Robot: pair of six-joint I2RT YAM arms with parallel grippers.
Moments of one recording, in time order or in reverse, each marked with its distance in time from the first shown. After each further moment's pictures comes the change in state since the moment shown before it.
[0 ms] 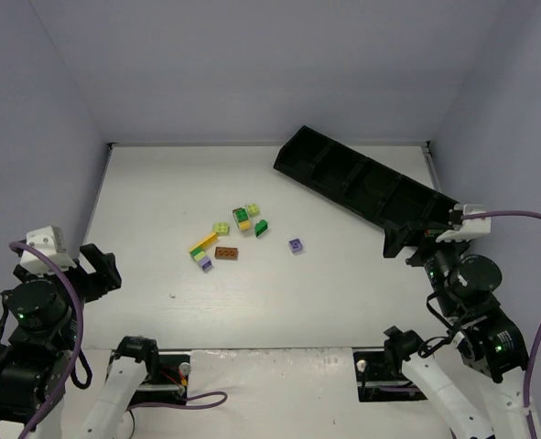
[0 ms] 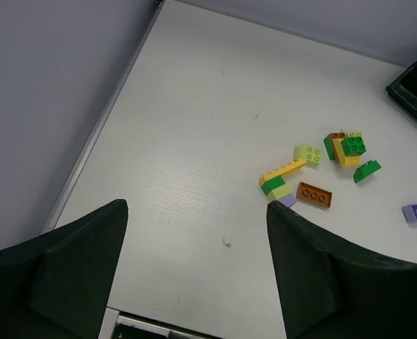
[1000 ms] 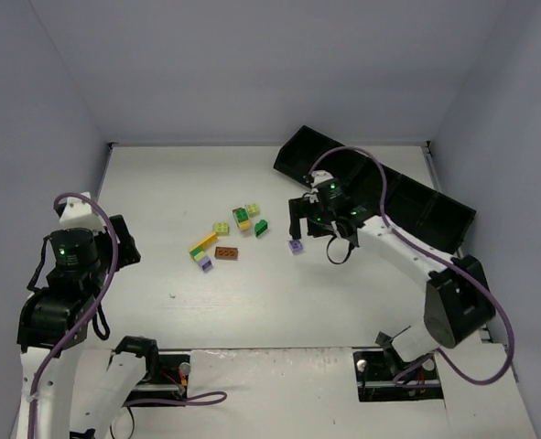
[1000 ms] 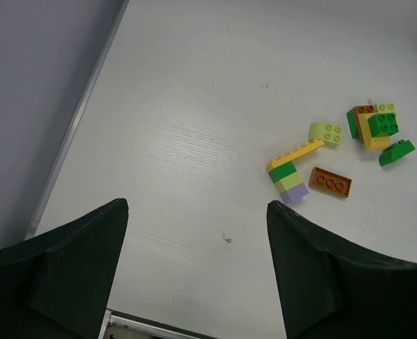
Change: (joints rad) left arm -0.006 0.186 -0.097 0.094 0.005 -0.018; right arm 0.136 0.999 0.060 0.208 -0.272 0.111
